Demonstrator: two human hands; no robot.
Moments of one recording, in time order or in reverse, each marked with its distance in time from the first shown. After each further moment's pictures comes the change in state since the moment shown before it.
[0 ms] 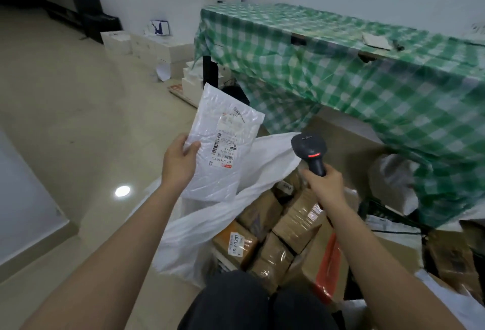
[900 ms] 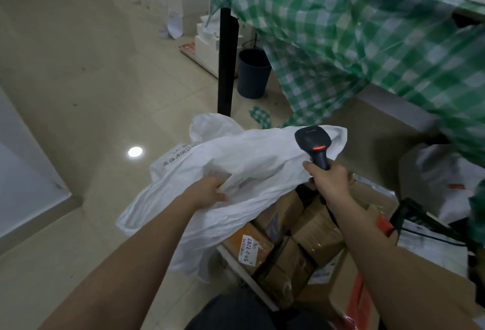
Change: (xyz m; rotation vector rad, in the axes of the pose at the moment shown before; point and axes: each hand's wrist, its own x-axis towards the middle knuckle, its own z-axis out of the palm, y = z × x) left_hand 0.030 -0.139 0.051 0.661 -0.867 -0.126; right_hand 0.075 0.040 0.084 0.000 -0.121 0.157
